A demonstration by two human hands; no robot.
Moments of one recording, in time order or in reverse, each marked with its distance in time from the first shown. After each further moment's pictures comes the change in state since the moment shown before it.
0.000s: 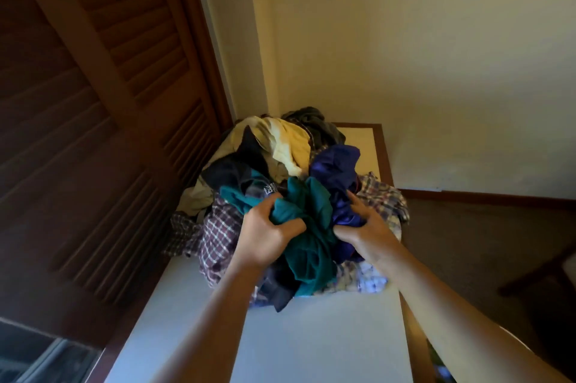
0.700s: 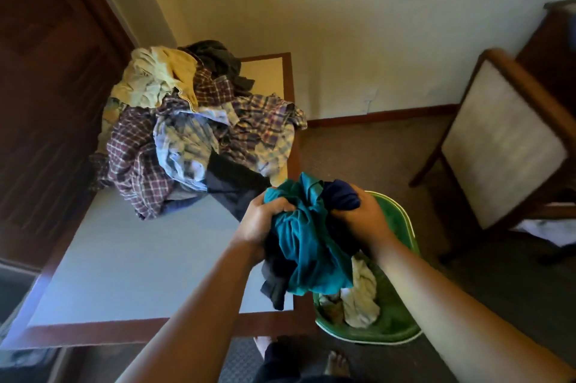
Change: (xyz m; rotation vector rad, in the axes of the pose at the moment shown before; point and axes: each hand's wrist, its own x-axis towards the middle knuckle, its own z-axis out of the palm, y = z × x) left_hand -0.228 0.004 0.219 -0.575 -0.338 -0.498; right_hand -0.272 0.123 -0.158 -0.290 0.422 0.019
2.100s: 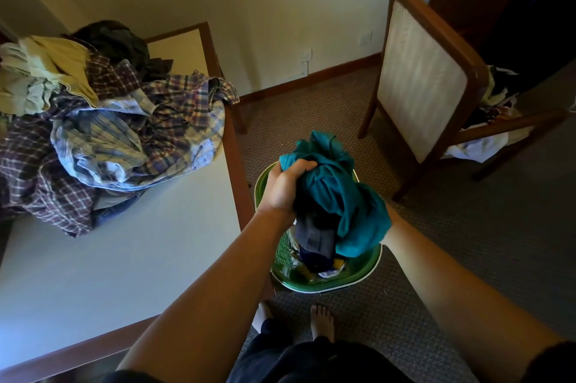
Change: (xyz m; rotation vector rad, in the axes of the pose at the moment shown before) left_hand 0.027 -0.071 0.135 0.055 -0.130 -0.146; right_hand -0.097 0.042 -0.112 0.300 0.103 0.578
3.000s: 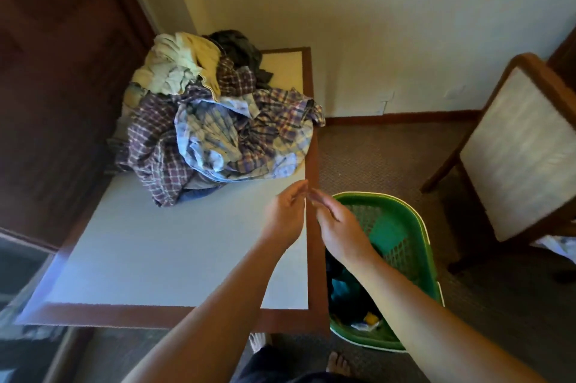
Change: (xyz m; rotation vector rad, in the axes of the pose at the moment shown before) left_hand -0.034 0.051 -0.153 0.662 0.416 0.318; right_hand 0.016 -0.042 0.211 -0.368 -0.241 -0.540
